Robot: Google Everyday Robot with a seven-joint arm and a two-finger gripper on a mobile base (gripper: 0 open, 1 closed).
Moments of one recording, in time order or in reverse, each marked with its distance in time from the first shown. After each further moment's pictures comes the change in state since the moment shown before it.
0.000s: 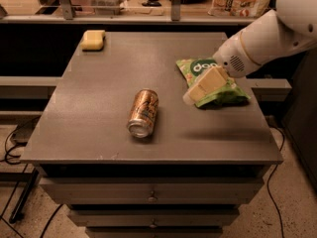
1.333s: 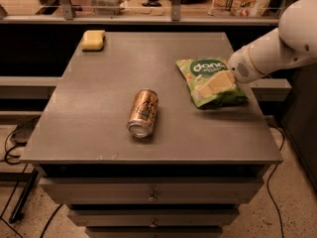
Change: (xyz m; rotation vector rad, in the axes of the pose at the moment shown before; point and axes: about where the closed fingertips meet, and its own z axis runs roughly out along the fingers) arm 0.045 -0.067 0.022 0.115 -0.010 0.166
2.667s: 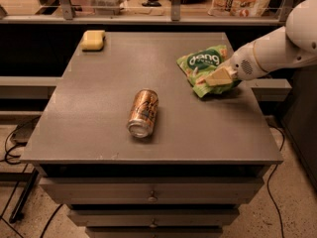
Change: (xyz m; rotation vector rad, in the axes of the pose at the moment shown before) arm -0.011 -0.005 0.000 -0.033 -0.070 -0.015
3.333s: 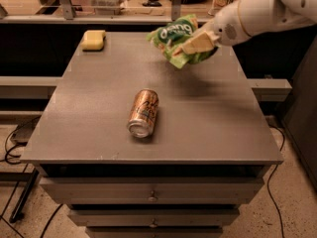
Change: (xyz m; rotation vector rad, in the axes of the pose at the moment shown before) arm -0.112 0.021 -0.012 -0.065 -0.156 -0.184
